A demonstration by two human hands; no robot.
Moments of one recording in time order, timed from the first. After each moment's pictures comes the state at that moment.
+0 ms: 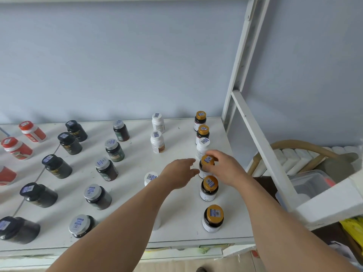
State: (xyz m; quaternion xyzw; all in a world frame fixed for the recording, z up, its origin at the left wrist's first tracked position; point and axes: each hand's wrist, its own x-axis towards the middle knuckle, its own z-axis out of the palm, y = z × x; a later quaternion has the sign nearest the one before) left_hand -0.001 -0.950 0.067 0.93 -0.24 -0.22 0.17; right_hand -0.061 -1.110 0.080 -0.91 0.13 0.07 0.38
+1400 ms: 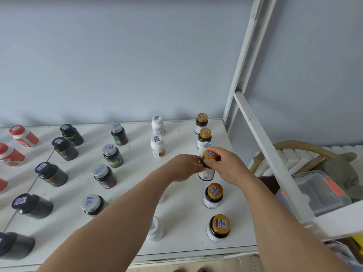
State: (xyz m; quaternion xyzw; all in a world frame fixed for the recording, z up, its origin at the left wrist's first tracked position) left_hand 0.034 -0.954 0.079 0.88 -0.27 -0.29 0.26; right_hand -0.041 -1.107 0.094 -0.90 0.15 0.06 0.40
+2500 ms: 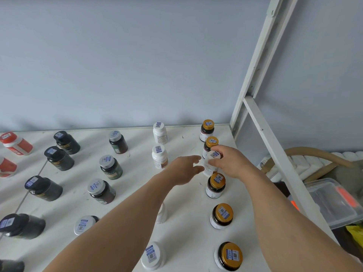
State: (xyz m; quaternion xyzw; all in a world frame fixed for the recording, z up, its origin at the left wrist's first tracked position) left_hand 0.084 -0.962 0.064 0.90 -0.25 -0.27 0.22; right_hand 0.030 -1.128 0.084 -0.91 0.17 0.10 0.37
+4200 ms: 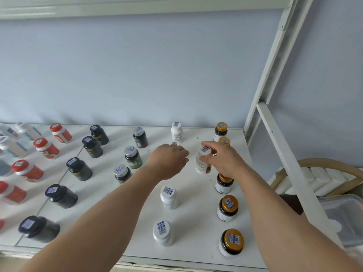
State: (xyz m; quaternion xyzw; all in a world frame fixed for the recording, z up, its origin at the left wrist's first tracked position) left_hand 0.067 -0.883 0.094 0.93 -0.36 0.05 0.00; right_hand 0.015 -1.082 0.107 -0.90 0.06 0.06 0.43
